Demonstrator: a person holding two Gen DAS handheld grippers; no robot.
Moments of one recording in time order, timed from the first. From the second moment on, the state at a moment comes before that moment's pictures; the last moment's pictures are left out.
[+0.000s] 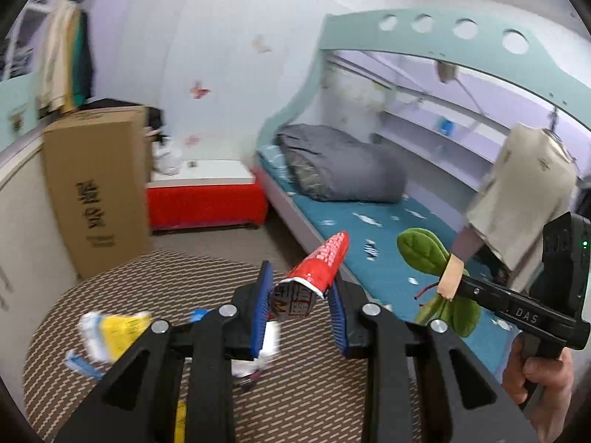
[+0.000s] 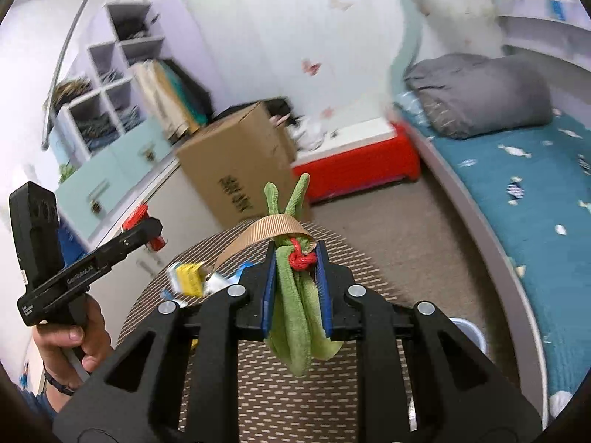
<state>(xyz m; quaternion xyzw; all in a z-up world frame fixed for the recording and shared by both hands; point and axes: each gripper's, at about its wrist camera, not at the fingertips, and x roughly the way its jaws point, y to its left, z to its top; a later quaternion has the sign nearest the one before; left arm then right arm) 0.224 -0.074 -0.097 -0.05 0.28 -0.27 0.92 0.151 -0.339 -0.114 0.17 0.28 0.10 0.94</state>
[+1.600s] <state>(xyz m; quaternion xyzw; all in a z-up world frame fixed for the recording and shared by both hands) 0.297 -0.353 -0.245 0.12 0.47 -0.32 0.82 0.166 -0.548 -0.357 0.40 0.43 -0.15 0.80</state>
